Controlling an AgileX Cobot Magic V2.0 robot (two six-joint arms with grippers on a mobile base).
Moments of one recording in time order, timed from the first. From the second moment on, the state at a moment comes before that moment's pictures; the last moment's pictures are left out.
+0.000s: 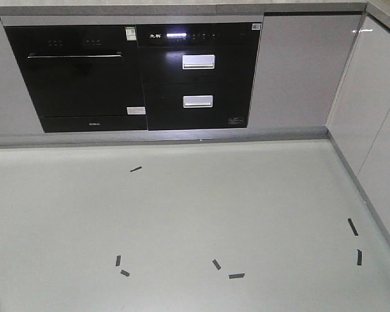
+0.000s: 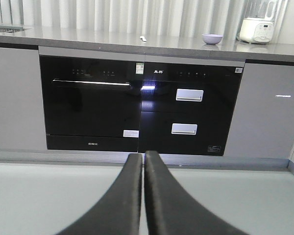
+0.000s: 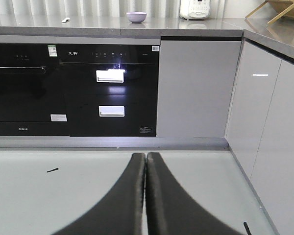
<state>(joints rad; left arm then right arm) 0.01 -0.01 0.03 0.03 0.15 -0.16 0.00 -0.01 0.03 -0.02 0.19 0.01</state>
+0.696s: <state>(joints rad) 0.01 -0.01 0.03 0.03 0.15 -0.16 0.00 -0.01 0.03 -0.02 0.19 0.01</state>
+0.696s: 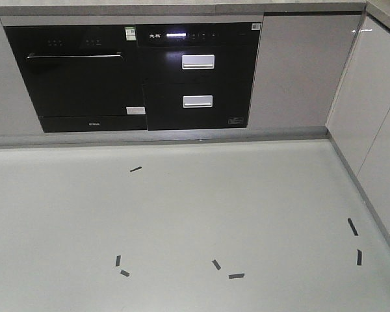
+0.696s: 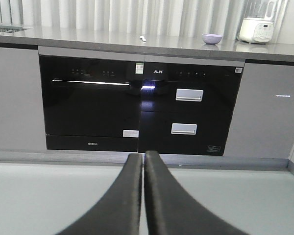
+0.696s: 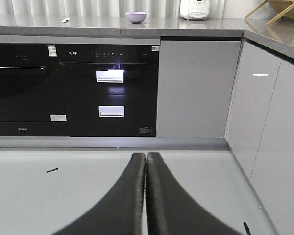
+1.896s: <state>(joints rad) 0.01 -0.01 0.03 0.03 0.15 -0.16 0.00 -0.01 0.03 -0.02 0.19 0.01</state>
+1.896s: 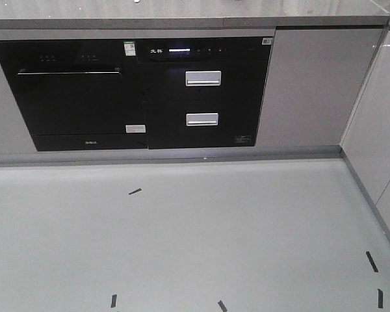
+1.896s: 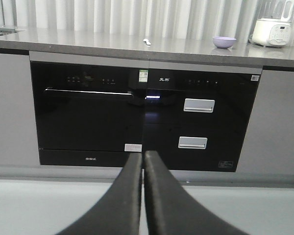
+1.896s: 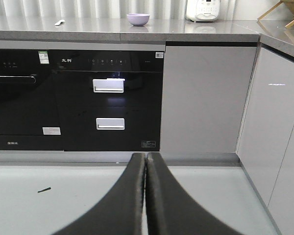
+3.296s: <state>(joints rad) 0.01 -0.01 0.03 0.03 0.15 -0.16 0.00 -0.01 0.03 -0.02 0.19 0.01</state>
